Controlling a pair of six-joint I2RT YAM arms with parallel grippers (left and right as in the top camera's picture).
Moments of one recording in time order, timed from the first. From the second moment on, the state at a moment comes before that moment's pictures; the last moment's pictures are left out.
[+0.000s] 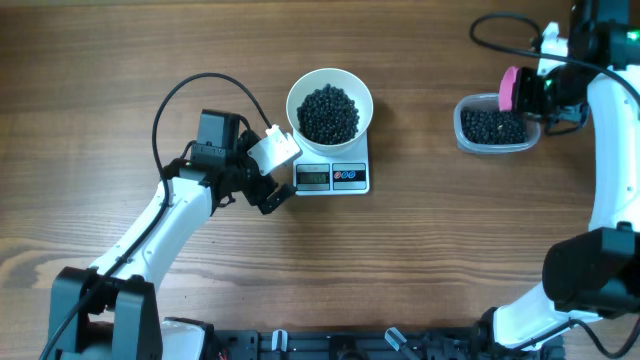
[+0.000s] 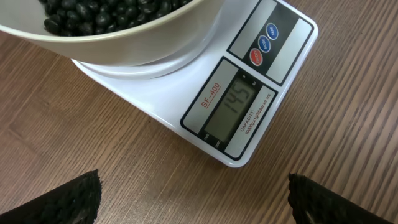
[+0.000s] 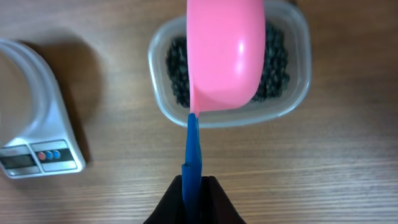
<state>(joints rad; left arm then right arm) -0.21 1.51 0.84 -0.41 0.43 0.71 -0.16 1.80 1.79 -1.37 -0.11 0.02</state>
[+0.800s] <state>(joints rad) -0.21 1.51 0.84 -0.41 0.43 0.71 -0.14 1.93 1.69 -1.27 -0.14 0.02</state>
